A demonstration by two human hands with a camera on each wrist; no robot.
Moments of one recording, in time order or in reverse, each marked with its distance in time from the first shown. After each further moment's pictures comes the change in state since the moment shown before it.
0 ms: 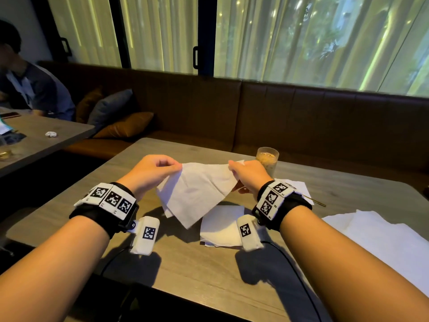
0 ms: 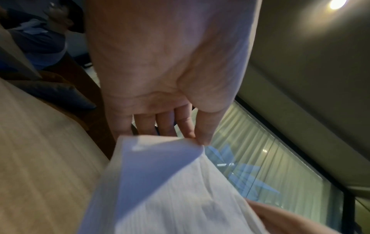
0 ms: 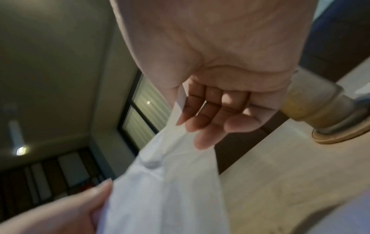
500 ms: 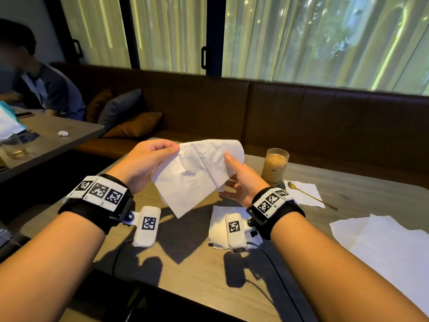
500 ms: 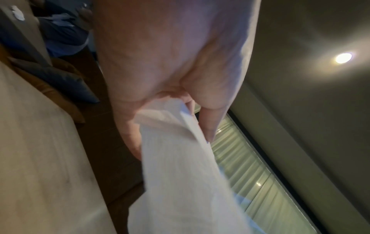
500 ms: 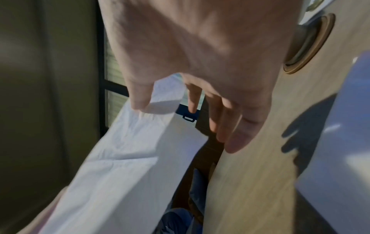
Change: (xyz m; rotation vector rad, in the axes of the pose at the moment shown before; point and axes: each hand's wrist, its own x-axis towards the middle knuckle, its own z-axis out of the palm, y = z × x) left_hand -0.005 0.022 -0.027 -0.177 0.008 0.021; right_hand -0.002 0.002 0.034 0.525 -0.257 0.136
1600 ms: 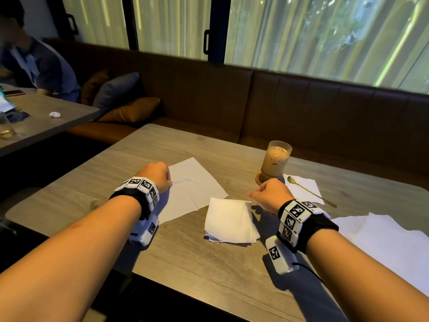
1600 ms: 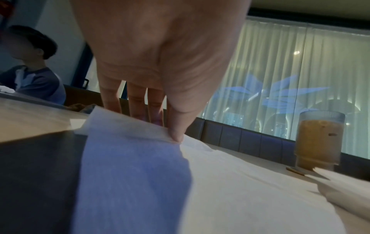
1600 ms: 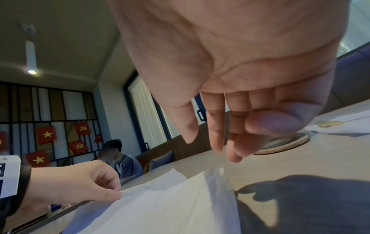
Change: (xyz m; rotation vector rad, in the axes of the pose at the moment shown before) left_hand 0.072 -0.128 0.011 1.133 -0.032 -0.174; right_hand -0.008 0.022 -0.077 -1.100 0.299 0.070
